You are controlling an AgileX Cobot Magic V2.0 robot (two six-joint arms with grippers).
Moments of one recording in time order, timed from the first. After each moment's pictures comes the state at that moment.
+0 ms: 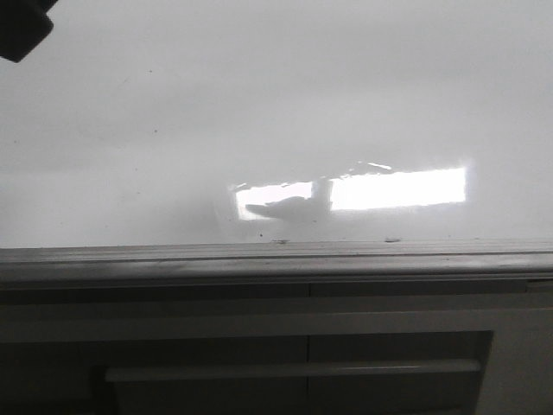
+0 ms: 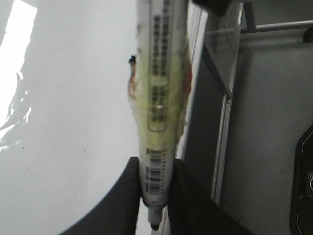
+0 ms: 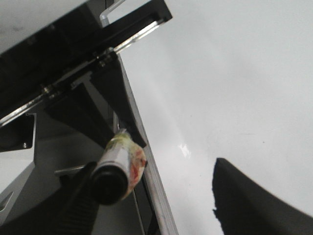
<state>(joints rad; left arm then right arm) -0.95 0.92 -0.86 0.06 0.73 0.54 0.78 1.11 -1.01 0.79 0.54 -1.11</state>
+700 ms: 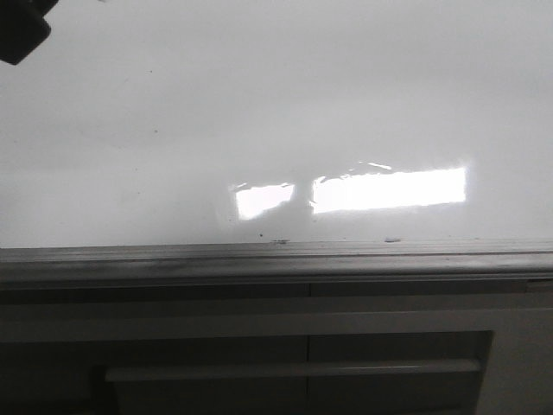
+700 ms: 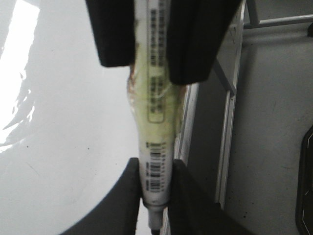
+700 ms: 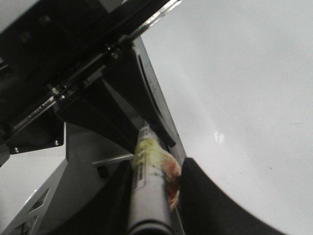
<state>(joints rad) -0.95 0.92 -0.86 0.06 0.73 0.56 0.79 1.20 -1.02 0.88 0.60 -1.11</state>
